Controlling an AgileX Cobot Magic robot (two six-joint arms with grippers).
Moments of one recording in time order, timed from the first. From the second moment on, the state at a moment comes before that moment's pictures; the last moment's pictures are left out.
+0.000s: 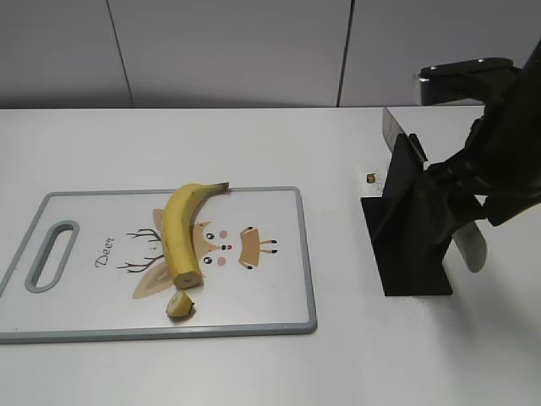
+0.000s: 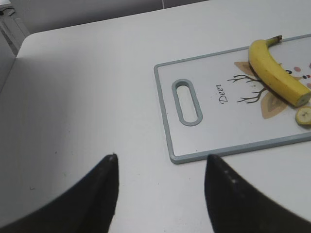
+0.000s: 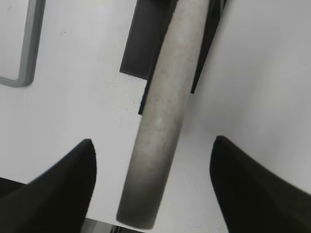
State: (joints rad) left arm -0.05 -0.01 -0.48 -0.08 1.09 0.19; right arm 0.39 1.54 -1.06 0.07 0.99 0.12
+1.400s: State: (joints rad) left arm -0.05 -0.01 -0.48 -0.08 1.09 0.19; right arm 0.39 1.60 -1.08 0.13 1.05 0.27
